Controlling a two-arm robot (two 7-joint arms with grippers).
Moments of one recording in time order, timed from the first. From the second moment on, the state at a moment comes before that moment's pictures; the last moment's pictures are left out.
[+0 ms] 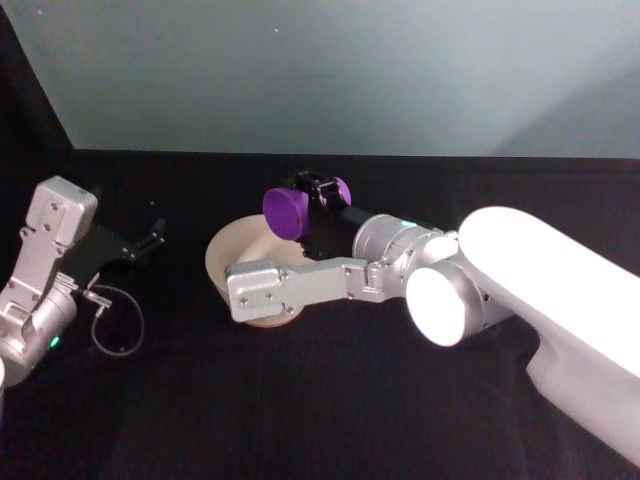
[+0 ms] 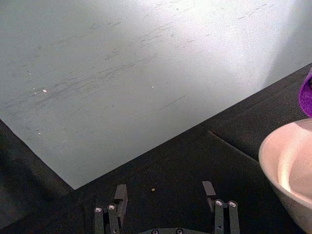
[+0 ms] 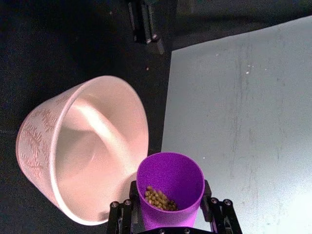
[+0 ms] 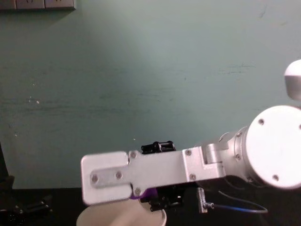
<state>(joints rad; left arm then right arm) -0.20 0.60 0.45 -1.41 -0.25 -0.12 0.03 0.65 0.38 -0.93 -1.53 -0.81 0.29 0.45</state>
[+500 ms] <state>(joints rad) -0.20 0.60 0.45 -1.41 -0.25 -0.12 0.03 0.65 0.37 -0.97 -1.52 -0.94 0.29 0.46</state>
